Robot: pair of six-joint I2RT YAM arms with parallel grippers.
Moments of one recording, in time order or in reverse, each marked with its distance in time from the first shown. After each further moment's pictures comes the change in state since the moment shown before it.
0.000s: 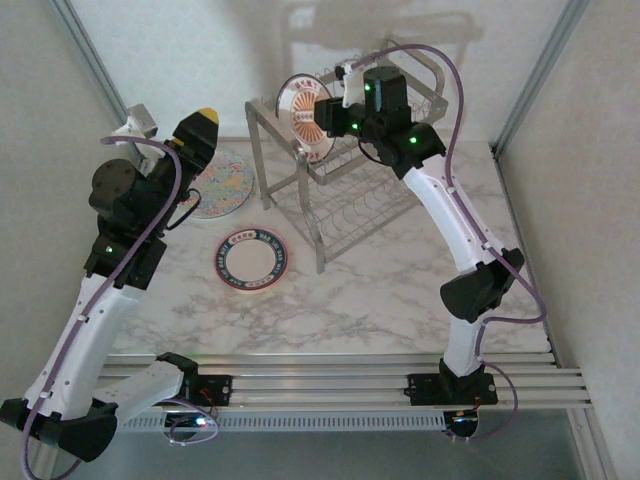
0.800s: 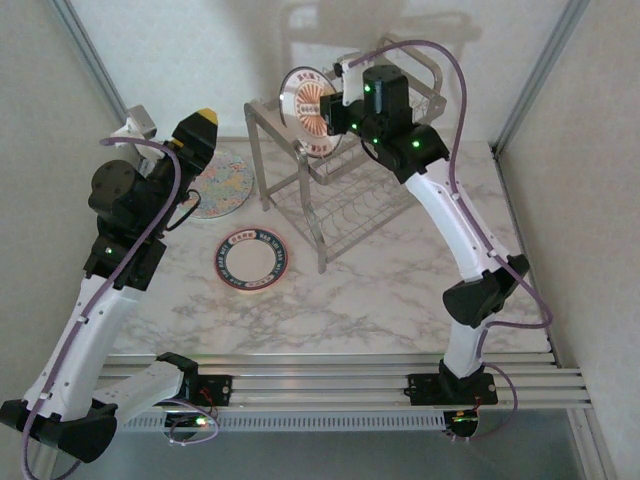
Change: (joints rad) left arm 0.000 -0.005 -0.005 -0.001 -0.002 -0.007; right arm 0.043 -0.048 0.011 0.000 0.188 -0.137
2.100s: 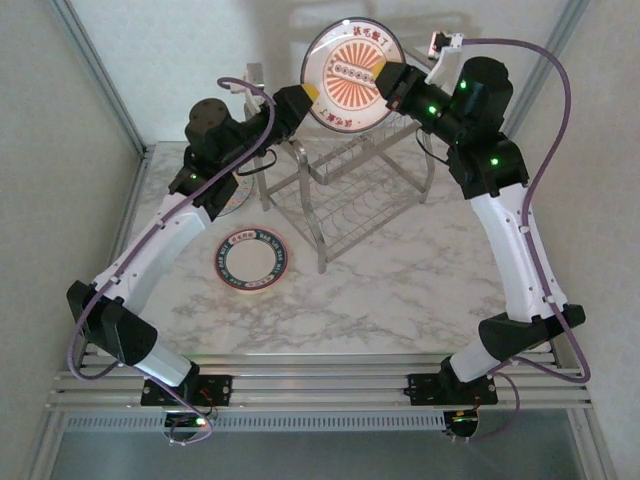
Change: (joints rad) left arm -0.159 0.537 0.342 0.183 0.369 -0.122; right arm -0.209 -0.283 -0.177 0.172 -0.336 0.588
